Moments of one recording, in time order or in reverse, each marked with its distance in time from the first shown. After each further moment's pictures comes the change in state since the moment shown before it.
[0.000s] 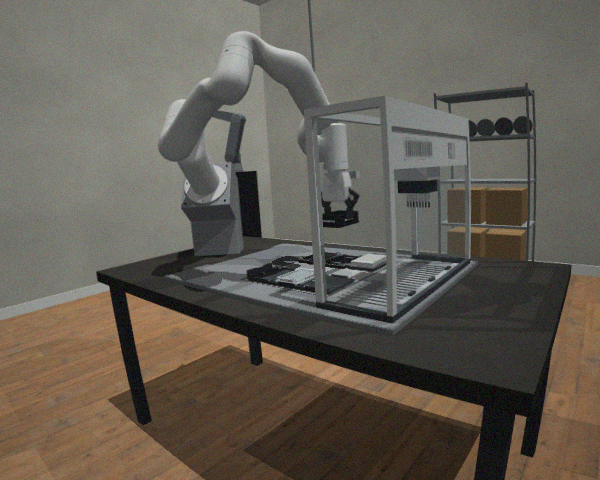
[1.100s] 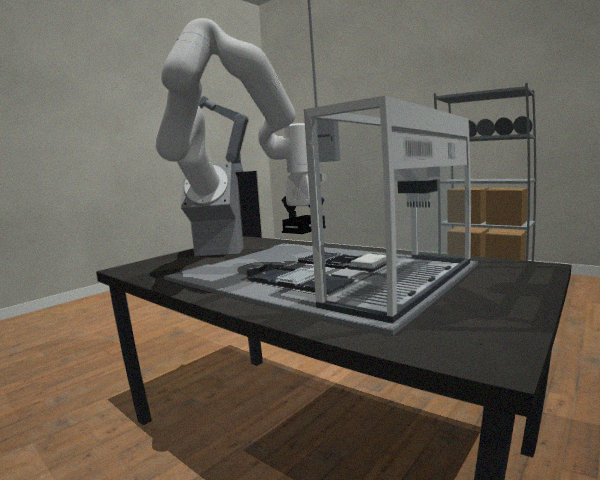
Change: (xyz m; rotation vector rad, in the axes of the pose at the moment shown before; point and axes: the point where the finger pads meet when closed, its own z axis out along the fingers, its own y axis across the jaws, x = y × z) arm -0.133 -0.051 0.001 0.001 -0.001 -0.009
